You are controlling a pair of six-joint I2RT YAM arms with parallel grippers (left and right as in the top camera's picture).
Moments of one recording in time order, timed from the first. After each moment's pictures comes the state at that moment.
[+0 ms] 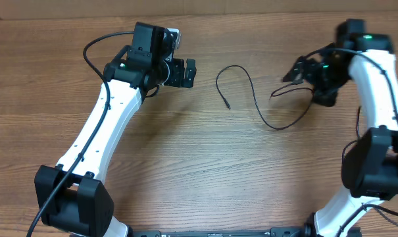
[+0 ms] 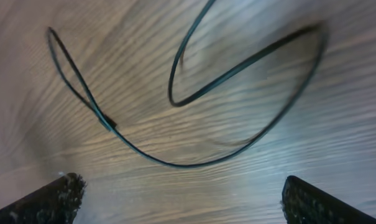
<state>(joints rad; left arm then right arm) -0.29 1.72 1.51 -0.70 0.18 -0.15 -0.09 1.93 1.70 -1.26 -0.34 0.42</state>
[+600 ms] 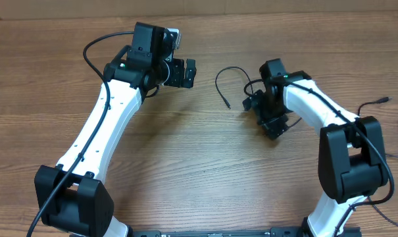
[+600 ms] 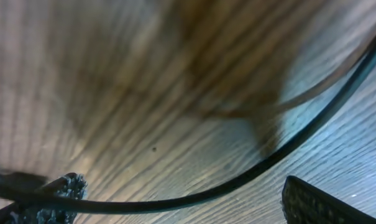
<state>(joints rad) -0.29 1.72 1.51 -0.70 0.18 -0.15 0.24 1.94 1.29 -0.88 -0.15 1.19</state>
